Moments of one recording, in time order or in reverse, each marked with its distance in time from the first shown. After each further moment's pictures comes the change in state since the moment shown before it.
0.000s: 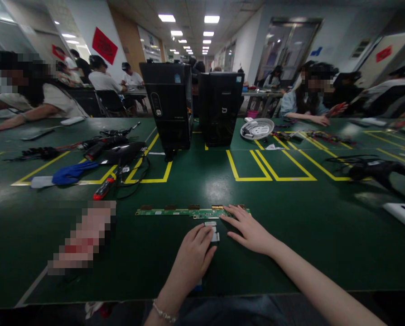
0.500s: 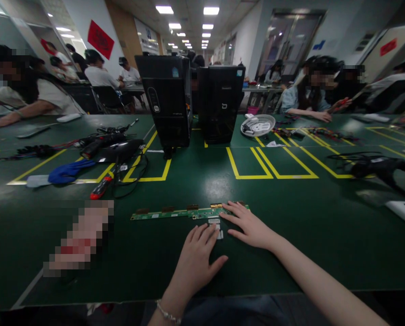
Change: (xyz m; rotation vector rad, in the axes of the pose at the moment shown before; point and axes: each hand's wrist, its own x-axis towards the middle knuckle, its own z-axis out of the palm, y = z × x) left_hand 0.001 0.010 -0.001 0.014 -0.082 -0.013; right_hand 0.005 0.006 -0.007 0.031 -0.046 -0.022
